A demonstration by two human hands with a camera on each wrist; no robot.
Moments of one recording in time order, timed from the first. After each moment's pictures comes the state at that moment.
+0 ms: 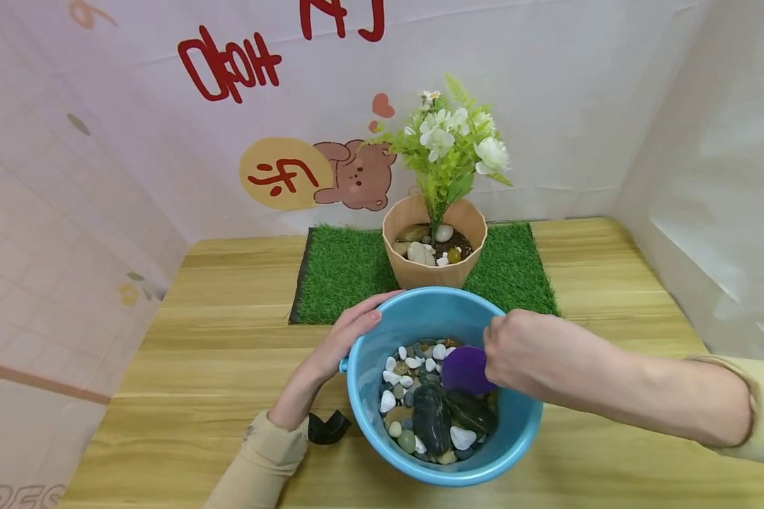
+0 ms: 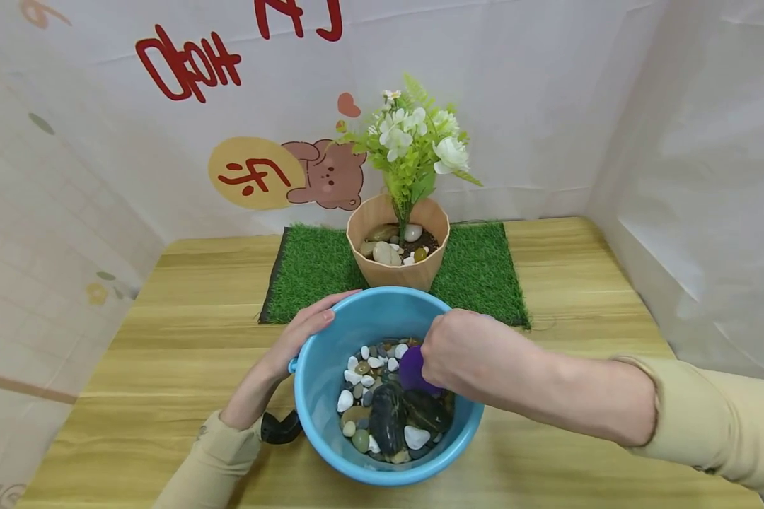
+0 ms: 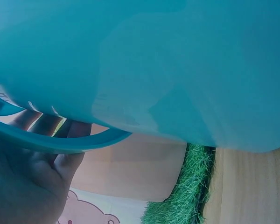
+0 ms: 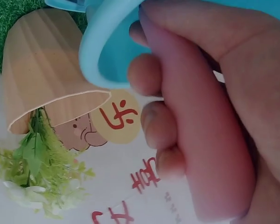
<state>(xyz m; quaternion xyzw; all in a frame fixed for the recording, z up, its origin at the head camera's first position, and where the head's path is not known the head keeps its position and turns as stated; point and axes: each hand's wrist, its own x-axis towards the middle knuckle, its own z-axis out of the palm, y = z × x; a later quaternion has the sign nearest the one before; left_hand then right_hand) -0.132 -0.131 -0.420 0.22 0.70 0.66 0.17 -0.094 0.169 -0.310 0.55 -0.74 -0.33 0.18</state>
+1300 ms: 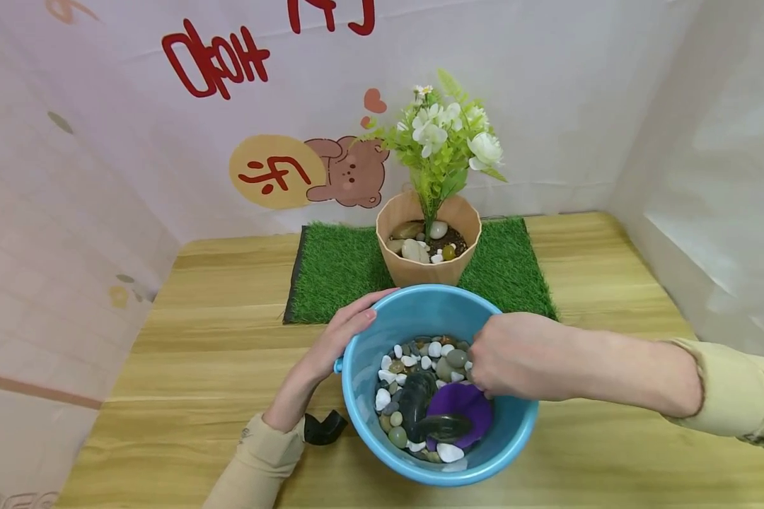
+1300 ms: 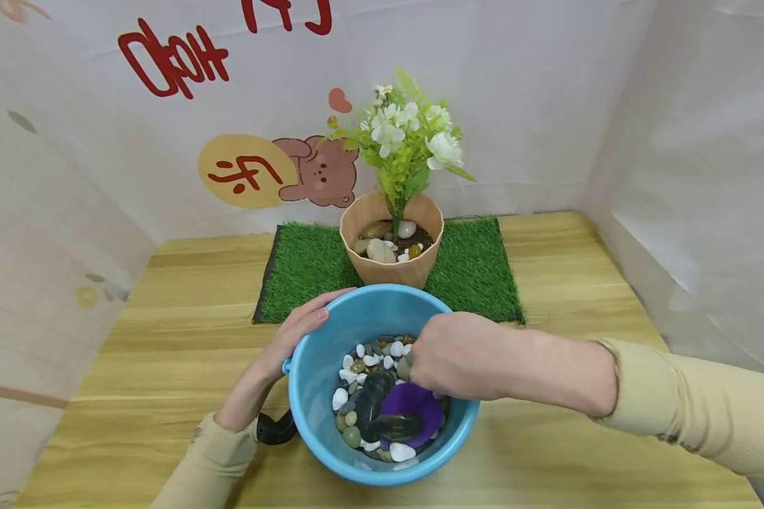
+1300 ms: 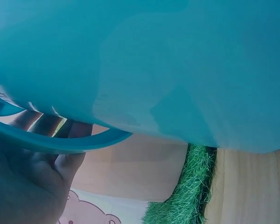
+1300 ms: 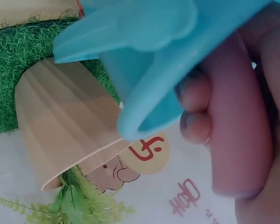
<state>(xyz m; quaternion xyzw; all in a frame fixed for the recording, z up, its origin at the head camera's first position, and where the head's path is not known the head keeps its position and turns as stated) -0.134 -0.128 -0.420 0.22 0.69 0.66 0.17 -0.113 0.164 -0.325 0.63 -0.76 -0.16 0.06</state>
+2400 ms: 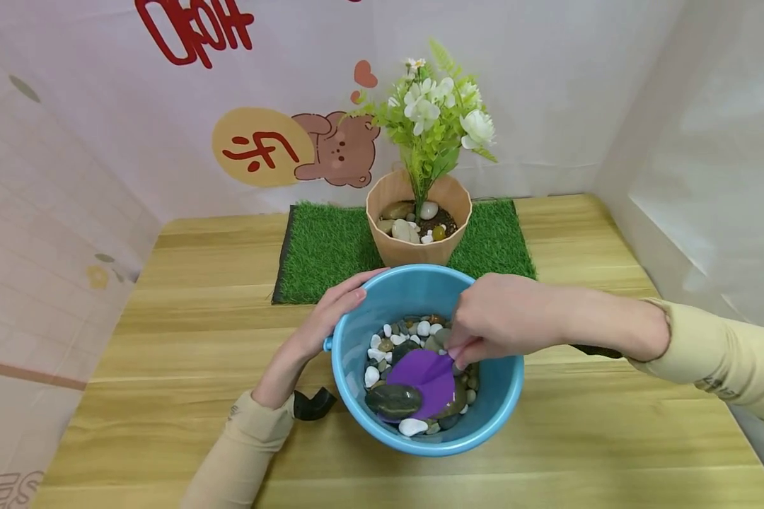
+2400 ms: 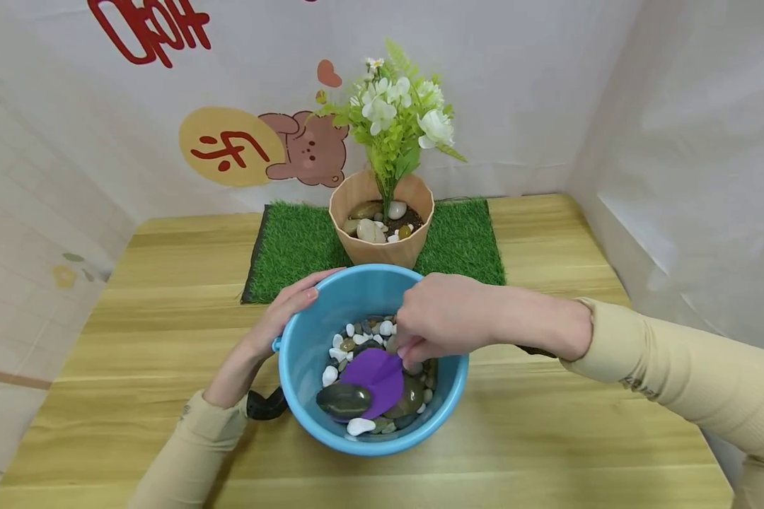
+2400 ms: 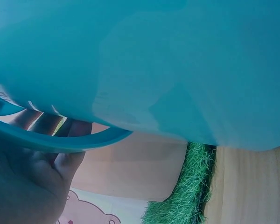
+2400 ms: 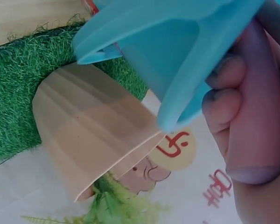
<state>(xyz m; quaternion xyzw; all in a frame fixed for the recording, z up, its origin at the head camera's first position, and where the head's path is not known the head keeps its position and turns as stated) -0.139 -0.131 -0.421 0.23 0.70 0.66 0.17 -0.140 0.160 -0.312 0.61 -0.79 0.04 -0.11</state>
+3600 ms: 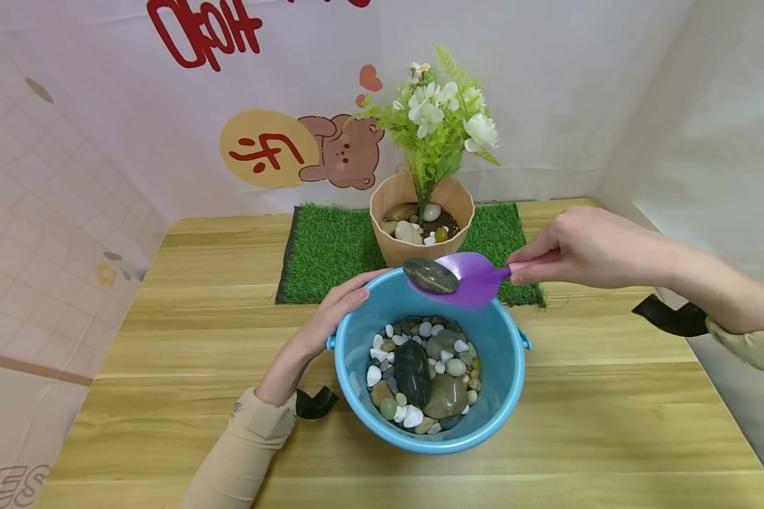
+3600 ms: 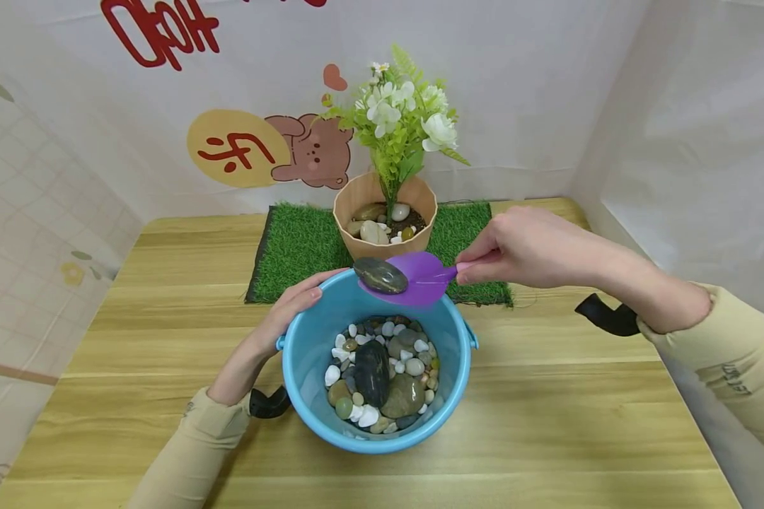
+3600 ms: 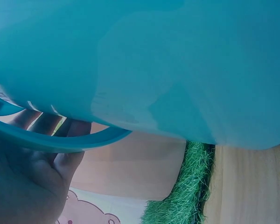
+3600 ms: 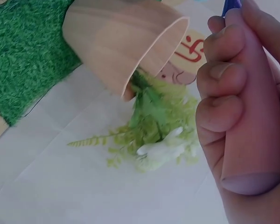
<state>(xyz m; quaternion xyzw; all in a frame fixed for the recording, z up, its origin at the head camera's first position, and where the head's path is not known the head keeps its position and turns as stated) -0.140 -0.131 -0.420 0.22 0.70 0.66 0.18 -0.167 0.237 -0.270 0.36 -0.92 0.12 -0.09</state>
